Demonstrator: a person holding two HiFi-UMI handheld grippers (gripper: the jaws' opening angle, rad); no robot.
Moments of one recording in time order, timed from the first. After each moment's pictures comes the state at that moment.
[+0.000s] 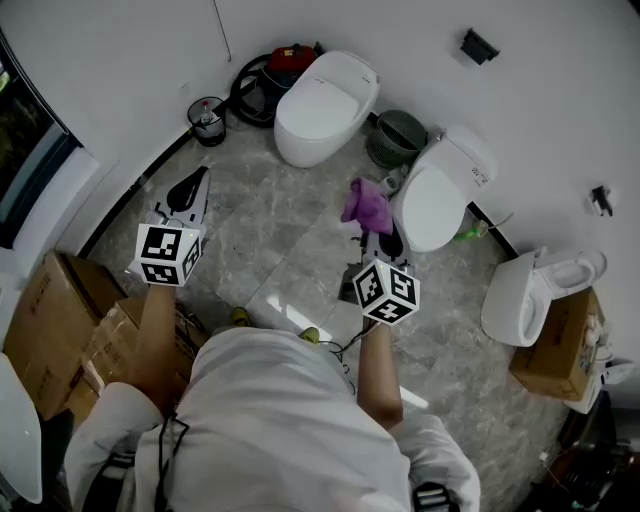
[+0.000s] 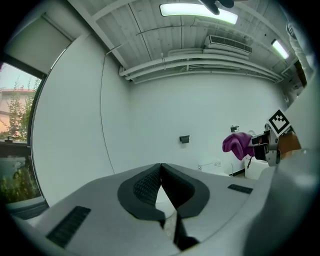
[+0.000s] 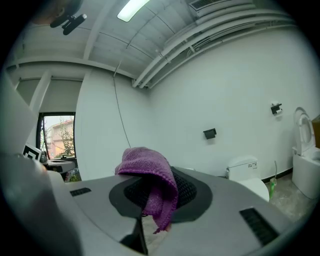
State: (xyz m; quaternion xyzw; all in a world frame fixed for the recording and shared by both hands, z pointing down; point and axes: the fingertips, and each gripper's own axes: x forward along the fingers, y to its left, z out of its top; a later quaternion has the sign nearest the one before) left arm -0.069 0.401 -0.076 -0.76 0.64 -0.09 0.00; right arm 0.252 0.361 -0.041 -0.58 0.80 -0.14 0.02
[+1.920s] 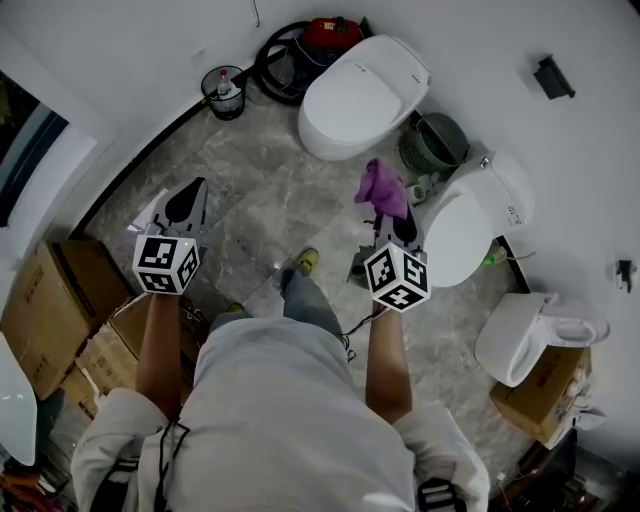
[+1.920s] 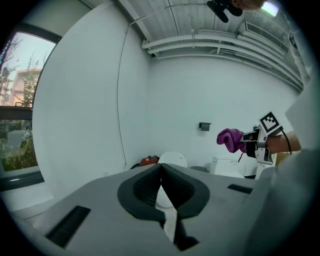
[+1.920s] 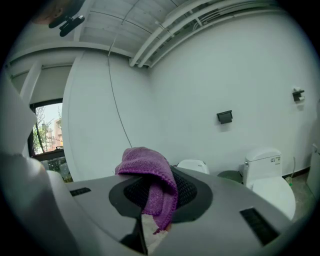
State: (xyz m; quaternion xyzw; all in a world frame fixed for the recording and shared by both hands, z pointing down) left arm -0.163 0.236 0.053 -0.71 0.69 -0.09 -0.13; right arm 0.161 0.108 0.043 -0.55 0.82 -0.17 -0.03
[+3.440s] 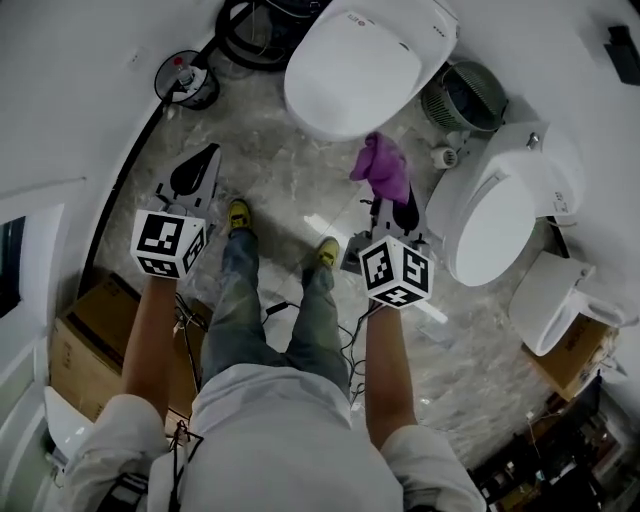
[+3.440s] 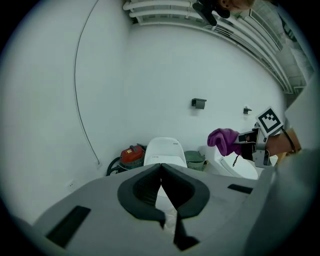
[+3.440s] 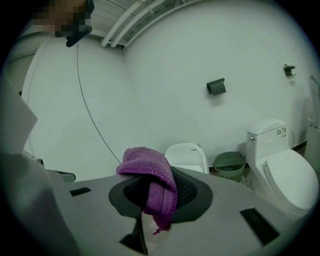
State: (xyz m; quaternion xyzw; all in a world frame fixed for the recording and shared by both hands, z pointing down) left arm -0.197 -0.109 0.201 -0.79 0.56 -0.18 -0.15; right arm 0.086 -0.142 0.213 -0.61 0.75 -0.25 -0.04
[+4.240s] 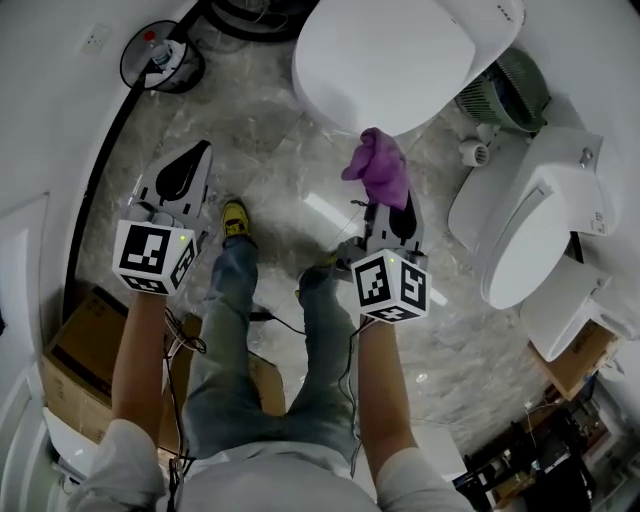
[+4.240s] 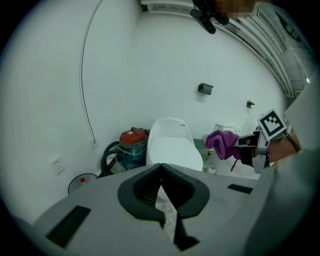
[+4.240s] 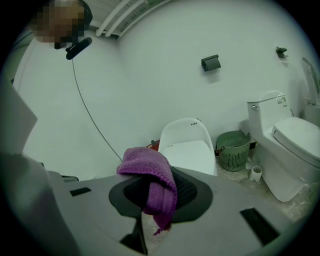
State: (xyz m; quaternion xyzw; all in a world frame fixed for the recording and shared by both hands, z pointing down) left arm -0.258 -0.161 0.416 -0.79 0.55 -0.19 -0.18; right arm 0.008 -0.181 0.426 -0.62 0.73 -0.28 -0.05
